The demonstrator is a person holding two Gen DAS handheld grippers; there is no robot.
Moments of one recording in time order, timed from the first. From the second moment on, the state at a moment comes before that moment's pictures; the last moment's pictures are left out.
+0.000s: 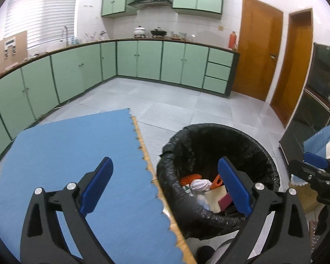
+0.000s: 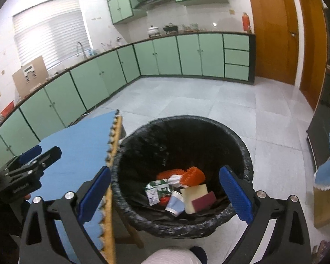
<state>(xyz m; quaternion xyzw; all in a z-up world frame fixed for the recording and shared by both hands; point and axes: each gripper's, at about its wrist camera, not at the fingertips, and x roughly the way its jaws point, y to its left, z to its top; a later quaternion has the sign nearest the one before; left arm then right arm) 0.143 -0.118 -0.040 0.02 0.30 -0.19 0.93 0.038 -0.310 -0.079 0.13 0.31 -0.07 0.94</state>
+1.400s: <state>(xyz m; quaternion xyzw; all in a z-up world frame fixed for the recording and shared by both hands) 0.086 -0.073 0.024 0.02 0.27 -0.16 0.95 0.013 -0.253 -0.018 0.07 0.28 -0.03 0.96</state>
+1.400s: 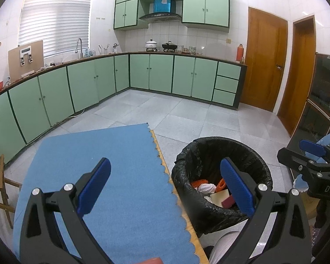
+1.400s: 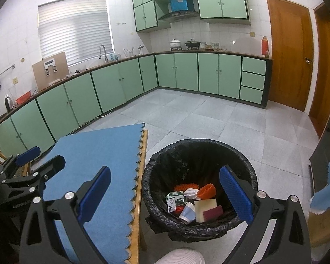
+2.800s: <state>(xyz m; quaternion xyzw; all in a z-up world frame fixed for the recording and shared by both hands) 0.080 -0.071 0.023 0.02 0.26 -0.16 0.95 0.015 -0.253 -0.019 0.07 0.28 -0.03 0.96</state>
